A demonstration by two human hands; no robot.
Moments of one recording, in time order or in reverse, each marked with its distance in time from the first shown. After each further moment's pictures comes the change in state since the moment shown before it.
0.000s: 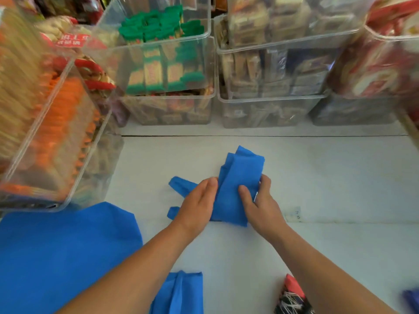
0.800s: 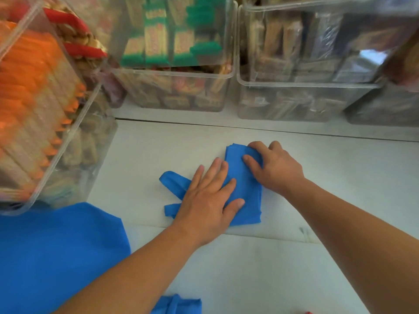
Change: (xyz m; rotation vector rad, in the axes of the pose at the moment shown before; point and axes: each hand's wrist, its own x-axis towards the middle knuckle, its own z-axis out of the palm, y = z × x) left_hand 0.061 -0.064 -0.002 1.076 0.043 0.452; right_hand 0.139 -0.006 -0.009 -0.686 -0.009 -0.187
